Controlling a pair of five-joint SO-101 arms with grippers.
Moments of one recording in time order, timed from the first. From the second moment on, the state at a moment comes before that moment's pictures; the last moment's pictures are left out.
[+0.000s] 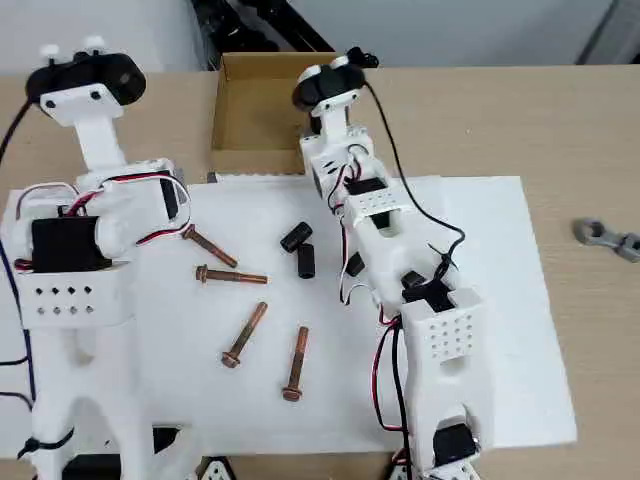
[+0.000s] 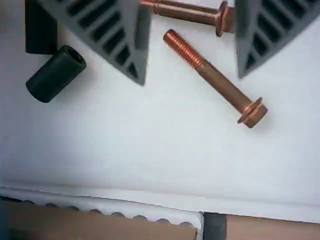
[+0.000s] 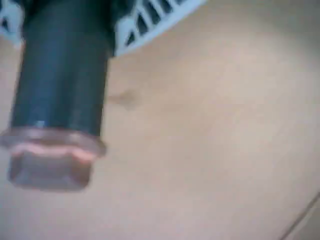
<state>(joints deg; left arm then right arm) -5.5 -25.2 3.6 83.4 13.1 -20.0 38.9 -9.1 5.6 0.4</state>
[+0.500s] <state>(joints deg) -5.7 -25.2 7.3 83.4 15.2 -20.0 36.6 -9.1 6.3 -2.2</state>
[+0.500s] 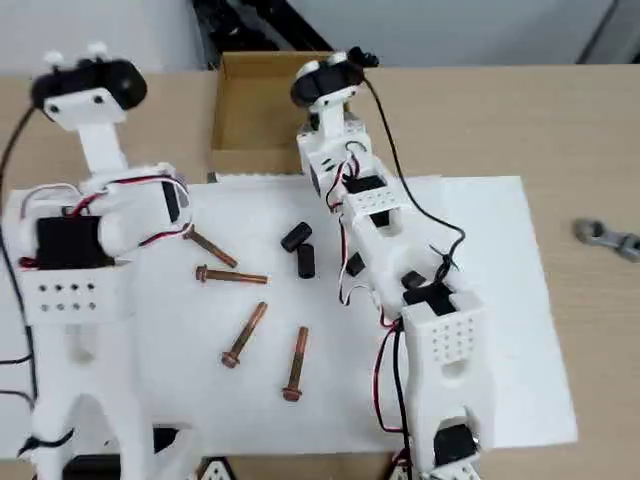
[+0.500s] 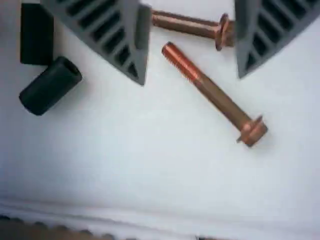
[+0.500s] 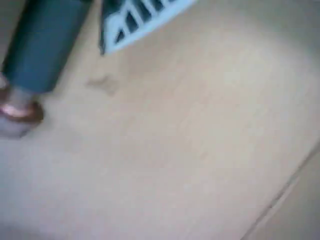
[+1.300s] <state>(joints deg) -6.9 4.0 8.7 86.5 33.3 -14.6 0.8 -9.1 61.0 -15.7</state>
